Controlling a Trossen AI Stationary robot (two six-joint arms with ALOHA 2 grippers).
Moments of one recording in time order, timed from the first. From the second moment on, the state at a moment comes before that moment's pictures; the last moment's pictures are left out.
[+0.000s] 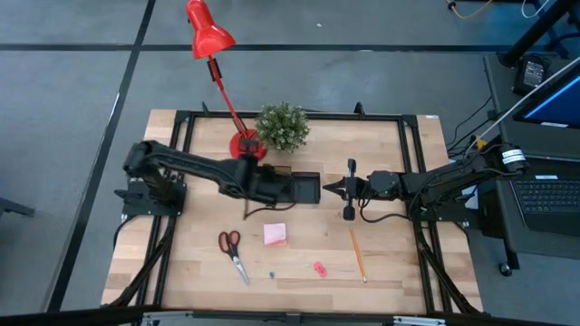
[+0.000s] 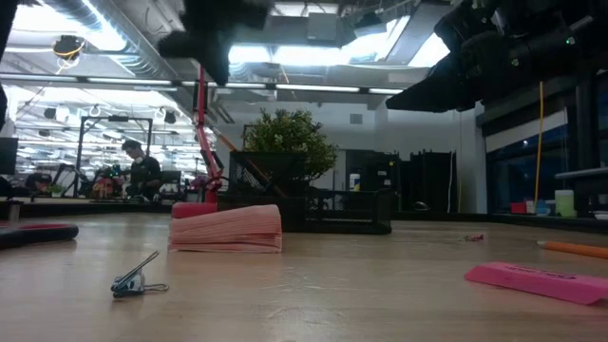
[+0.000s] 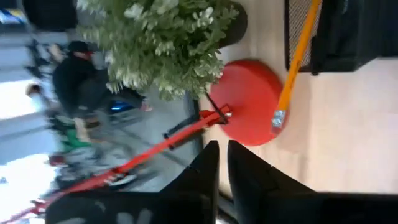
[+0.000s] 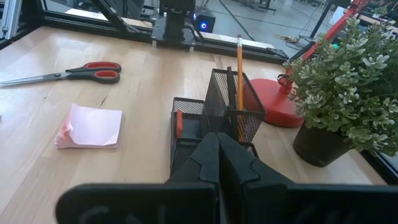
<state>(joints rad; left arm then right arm) -0.16 1.72 1.57 -1.52 -0.84 -0.13 0.11 1.20 0.38 0.56 0.25 -0.13</state>
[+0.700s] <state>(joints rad) -0.23 1.08 0.77 -0.55 -0.61 -0.05 0.11 1.20 0.38 0.51 0.24 -0.11</state>
